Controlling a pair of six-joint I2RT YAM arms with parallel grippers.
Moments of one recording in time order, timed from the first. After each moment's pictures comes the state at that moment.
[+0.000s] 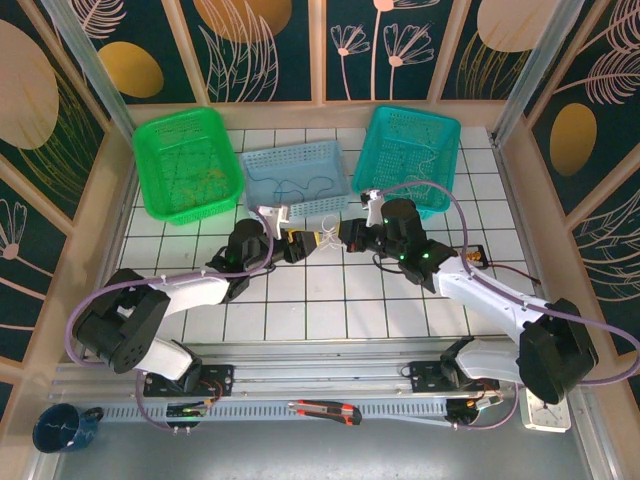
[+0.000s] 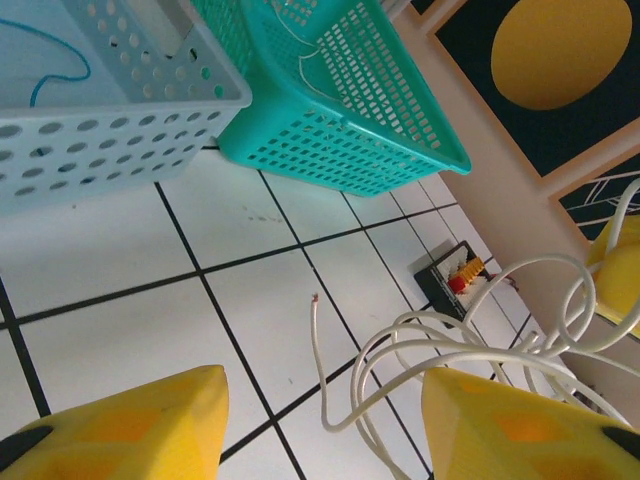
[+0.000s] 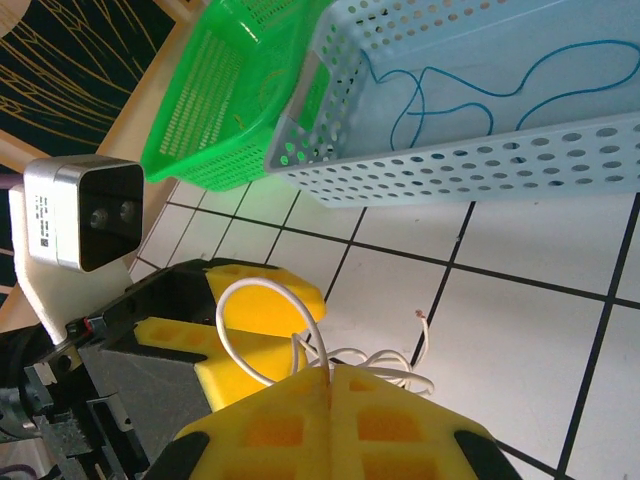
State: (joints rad) left arm -0.61 1.47 0.56 0.62 0.34 -0.64; right arm 0.65 1.22 0.75 0.04 -0.26 0.57
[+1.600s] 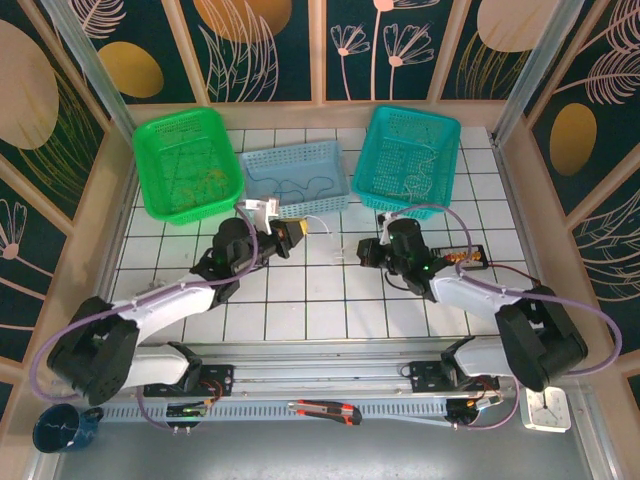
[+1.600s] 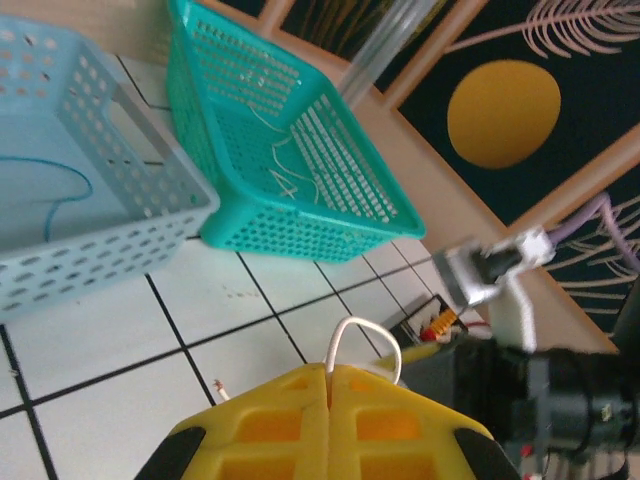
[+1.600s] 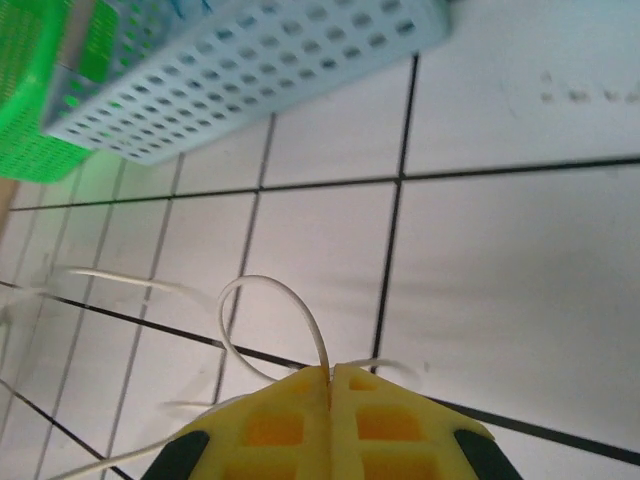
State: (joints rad) left arm -0.61 1.26 0.55 0.54 0.26 -0.60; right arm 0.56 1.31 0.52 0.17 -0.19 0.63
